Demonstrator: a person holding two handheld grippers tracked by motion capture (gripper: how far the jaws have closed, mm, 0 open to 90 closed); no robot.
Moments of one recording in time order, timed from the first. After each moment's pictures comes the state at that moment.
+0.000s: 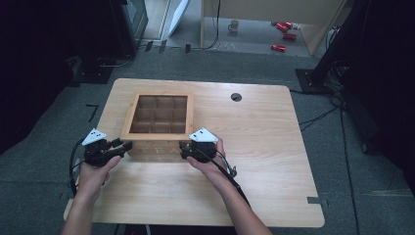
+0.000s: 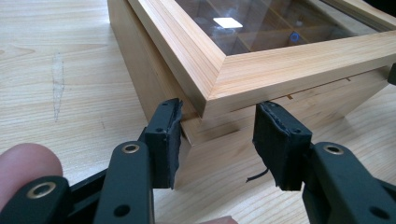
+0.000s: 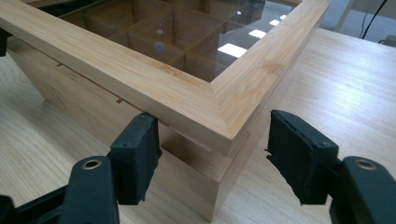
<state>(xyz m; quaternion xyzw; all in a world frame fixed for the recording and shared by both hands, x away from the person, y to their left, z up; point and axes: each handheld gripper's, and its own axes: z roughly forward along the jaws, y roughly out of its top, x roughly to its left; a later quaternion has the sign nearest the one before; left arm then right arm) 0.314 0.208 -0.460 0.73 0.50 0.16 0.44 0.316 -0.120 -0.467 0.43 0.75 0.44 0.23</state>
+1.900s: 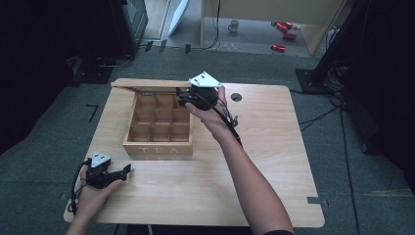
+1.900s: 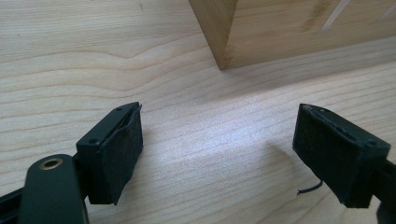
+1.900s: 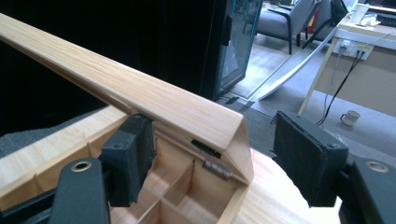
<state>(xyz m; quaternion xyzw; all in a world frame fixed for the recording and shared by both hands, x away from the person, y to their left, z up) 0.274 0.213 -0.516 0.74 0.54 0.21 0.34 0.412 -0.123 -0.349 0.39 0.71 0.50 0.31</state>
